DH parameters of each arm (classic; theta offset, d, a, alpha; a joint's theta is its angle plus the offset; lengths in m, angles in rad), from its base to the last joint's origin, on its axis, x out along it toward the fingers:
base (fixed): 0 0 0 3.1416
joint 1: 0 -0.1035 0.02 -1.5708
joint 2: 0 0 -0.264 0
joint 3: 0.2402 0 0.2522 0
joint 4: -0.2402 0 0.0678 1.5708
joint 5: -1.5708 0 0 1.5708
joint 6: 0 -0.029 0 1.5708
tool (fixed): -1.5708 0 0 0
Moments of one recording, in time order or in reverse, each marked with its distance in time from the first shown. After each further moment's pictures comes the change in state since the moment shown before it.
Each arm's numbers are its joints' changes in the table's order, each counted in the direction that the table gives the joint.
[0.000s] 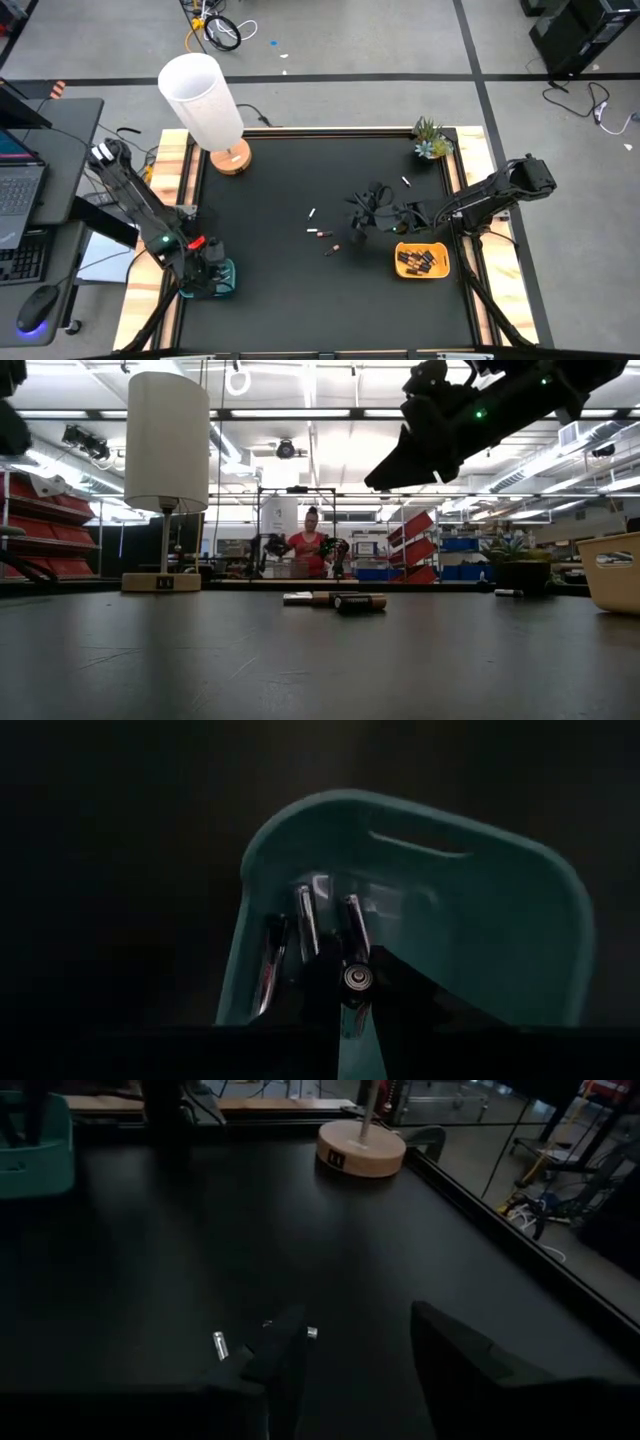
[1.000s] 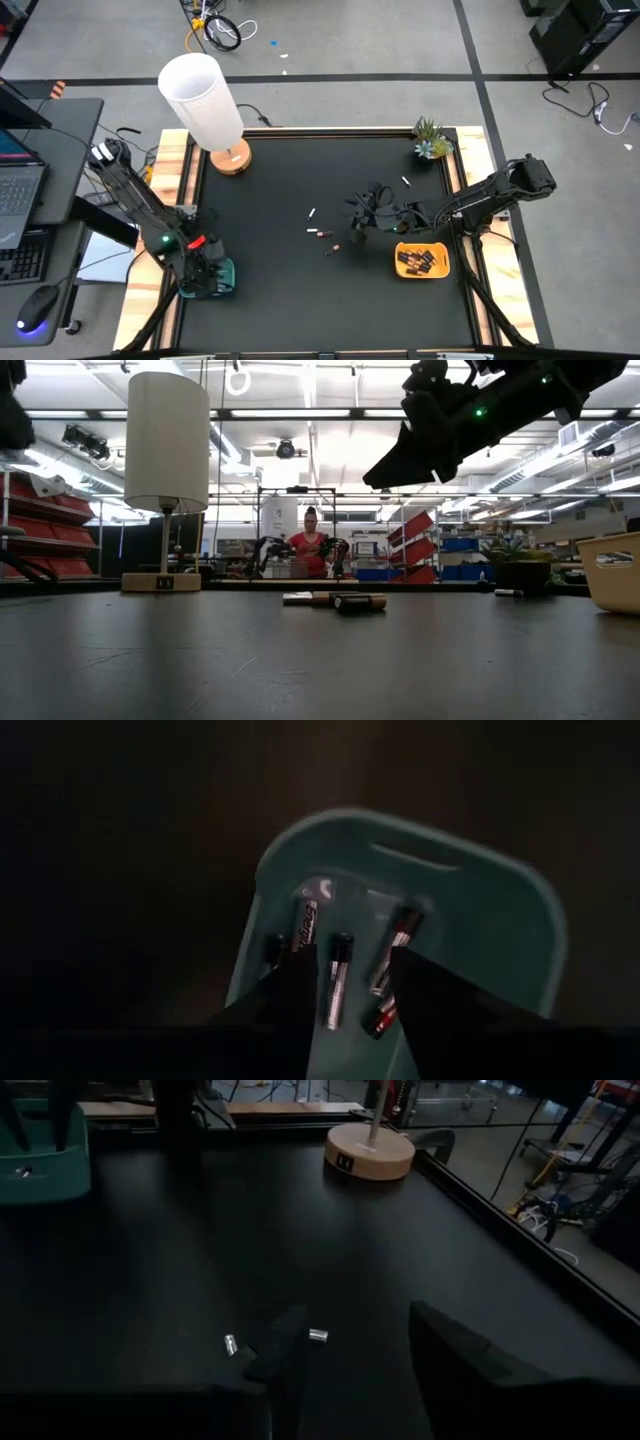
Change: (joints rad) left arm -0.002 -0.001 0.050 -0.080 -0.005 0.064; right arm 0.001 0.000 0.000 0.012 -0.021 -0.001
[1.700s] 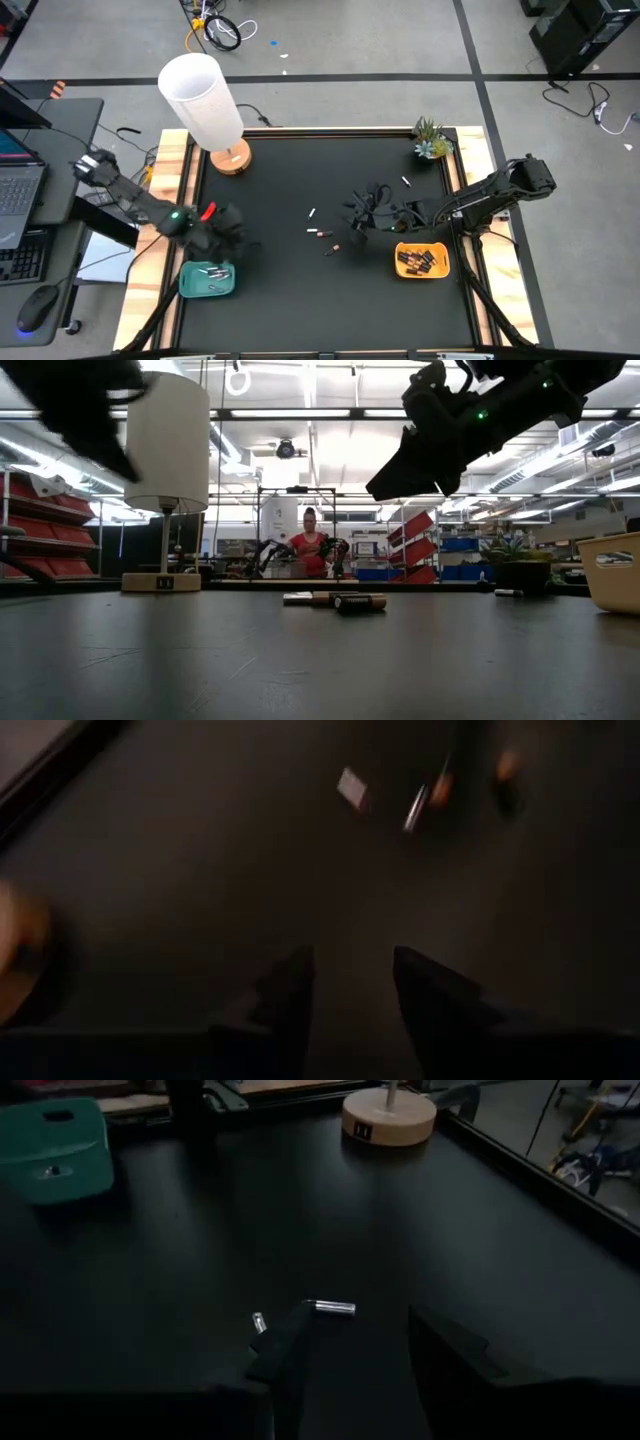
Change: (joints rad) left arm -0.410 -0.009 0.180 -0.040 -0.449 -0.457; right arm 0.017 0.000 0.000 -0.056 -0.079 -0.133
